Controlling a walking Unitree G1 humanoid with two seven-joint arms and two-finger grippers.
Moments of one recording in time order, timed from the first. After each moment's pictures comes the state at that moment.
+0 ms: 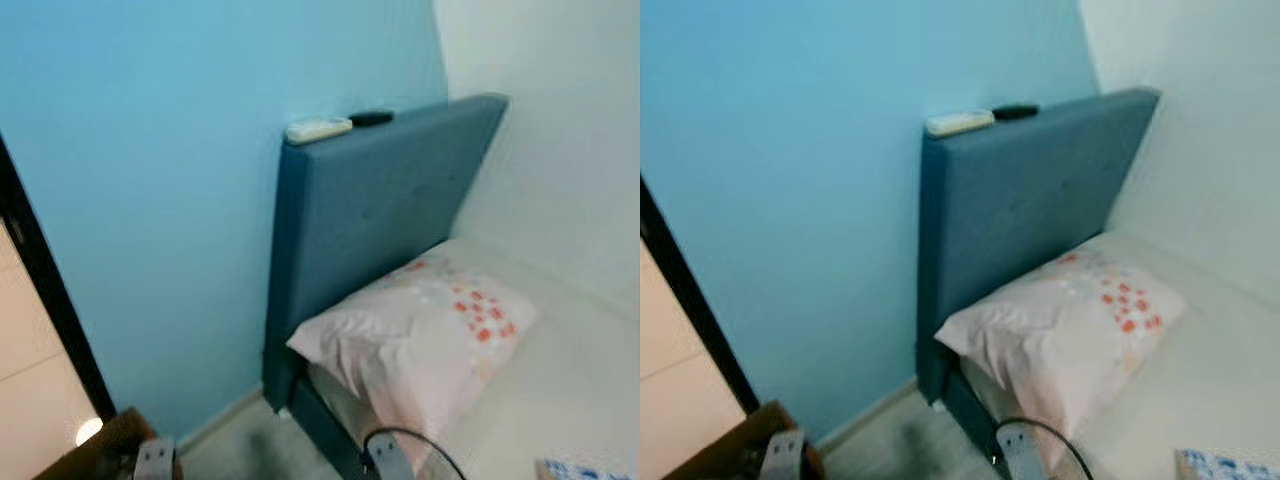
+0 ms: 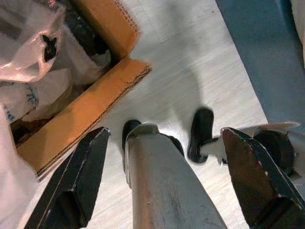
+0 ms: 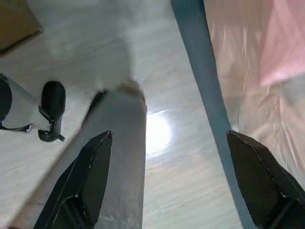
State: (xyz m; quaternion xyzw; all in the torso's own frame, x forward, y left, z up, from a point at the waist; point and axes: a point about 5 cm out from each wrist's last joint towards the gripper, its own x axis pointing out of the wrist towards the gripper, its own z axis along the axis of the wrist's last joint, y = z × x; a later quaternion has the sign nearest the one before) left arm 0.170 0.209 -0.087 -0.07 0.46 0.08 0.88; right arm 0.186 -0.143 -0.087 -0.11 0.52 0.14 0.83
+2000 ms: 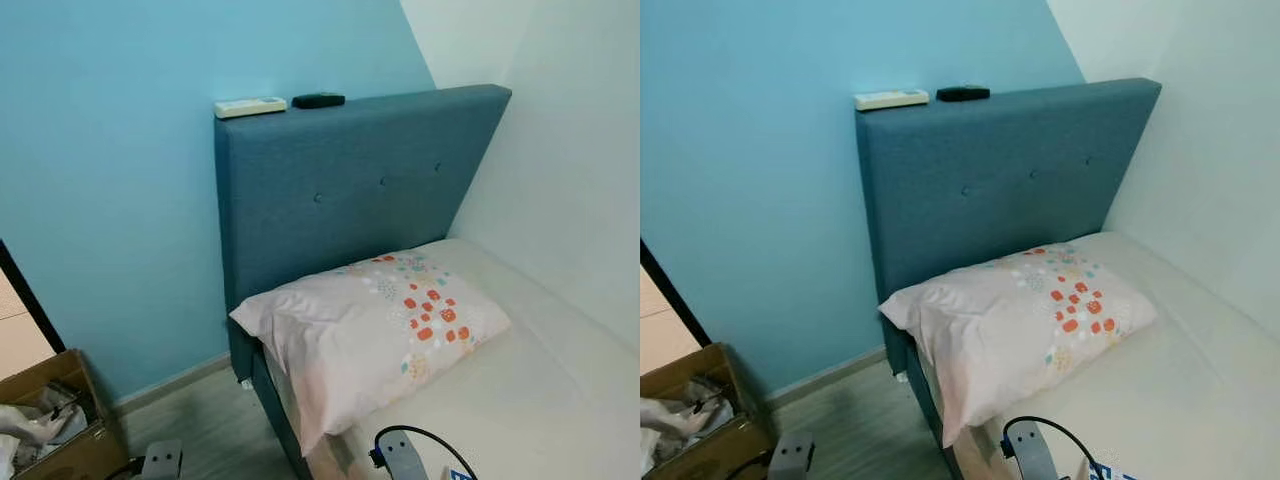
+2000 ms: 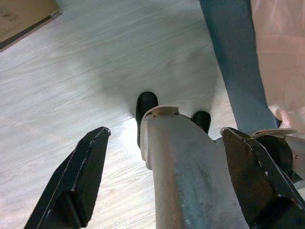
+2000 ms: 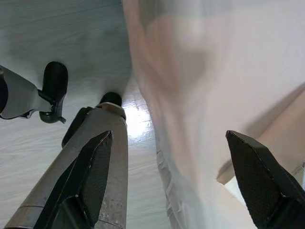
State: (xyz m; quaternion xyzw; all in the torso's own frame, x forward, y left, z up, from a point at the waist) left arm 0.164 0.204 -0.090 -0.05 0.47 0.06 0.88; right arm 0.181 -0.160 -0.089 -0.10 0.53 0.11 0.84
